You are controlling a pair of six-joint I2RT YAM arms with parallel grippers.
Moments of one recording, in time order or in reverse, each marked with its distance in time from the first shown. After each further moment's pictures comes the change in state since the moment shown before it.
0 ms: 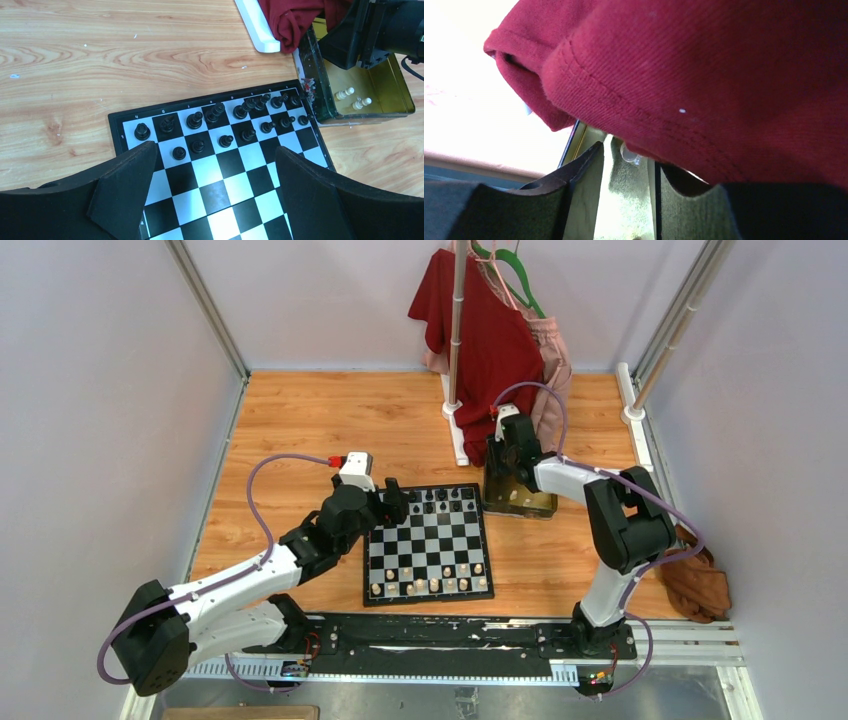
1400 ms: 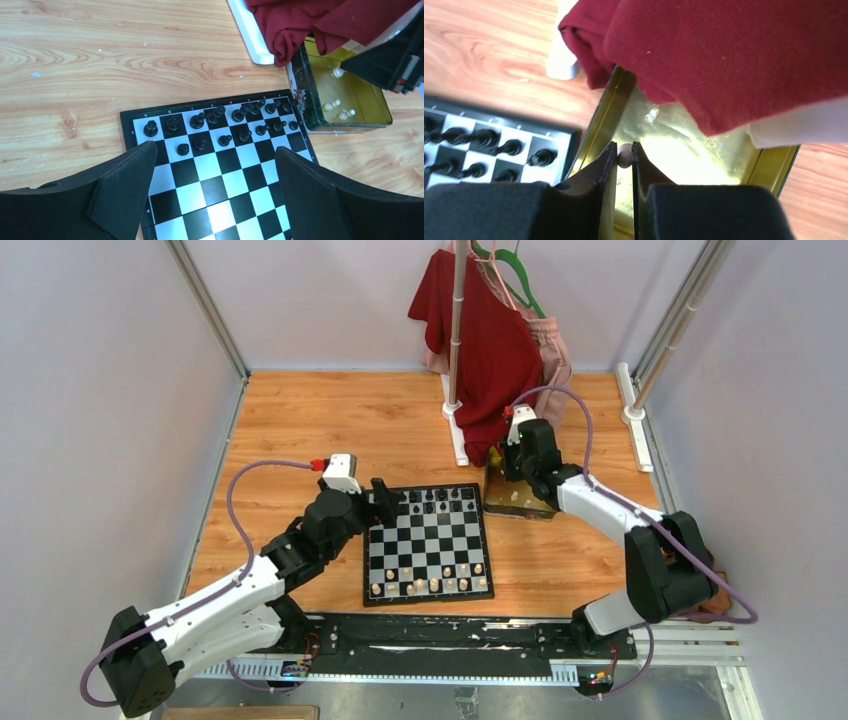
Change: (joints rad) left arm 0.006 -0.143 -0.007 -0.088 -0.014 -0.027; right arm 0.000 -0.272 -0.118 -0.062 -0.056 0.033
